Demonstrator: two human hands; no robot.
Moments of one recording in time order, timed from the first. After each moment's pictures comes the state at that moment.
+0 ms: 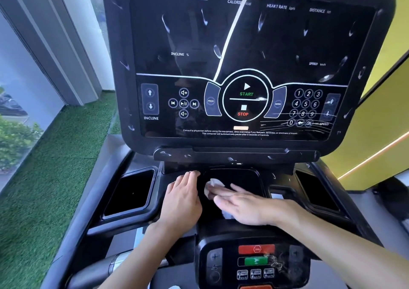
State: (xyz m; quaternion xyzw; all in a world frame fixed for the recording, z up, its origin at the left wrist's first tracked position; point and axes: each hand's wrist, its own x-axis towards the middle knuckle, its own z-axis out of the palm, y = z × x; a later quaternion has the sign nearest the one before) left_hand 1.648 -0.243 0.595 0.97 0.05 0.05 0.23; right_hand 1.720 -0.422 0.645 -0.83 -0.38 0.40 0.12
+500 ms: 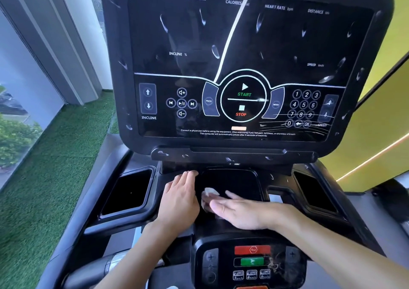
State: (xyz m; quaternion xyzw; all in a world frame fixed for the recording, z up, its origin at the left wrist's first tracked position) left_hand 1.649 -0.245 0.596 0.97 0.06 0.04 0.23; right_hand 1.709 -0.426 0.670 -0.81 -0.33 0.47 0.11
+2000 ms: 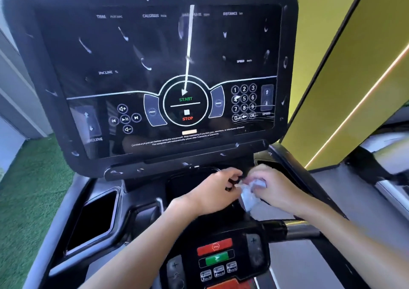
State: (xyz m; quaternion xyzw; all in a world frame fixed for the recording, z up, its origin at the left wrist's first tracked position) left_hand 1.712 -0.361 0.656 0.87 -0.14 -0.17 0.44; right_hand 1.726 -0.557 0.664 -0.92 -0.14 0.14 0.35
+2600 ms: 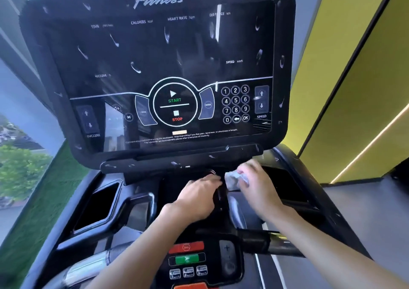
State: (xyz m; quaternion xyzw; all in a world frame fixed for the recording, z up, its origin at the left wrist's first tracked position) left_hand 1.712 -0.378 0.643 0.97 -0.07 -0.17 0.16; right_hand 1.759 -0.560 0.604 -0.91 -0.21 -0.04 0.35
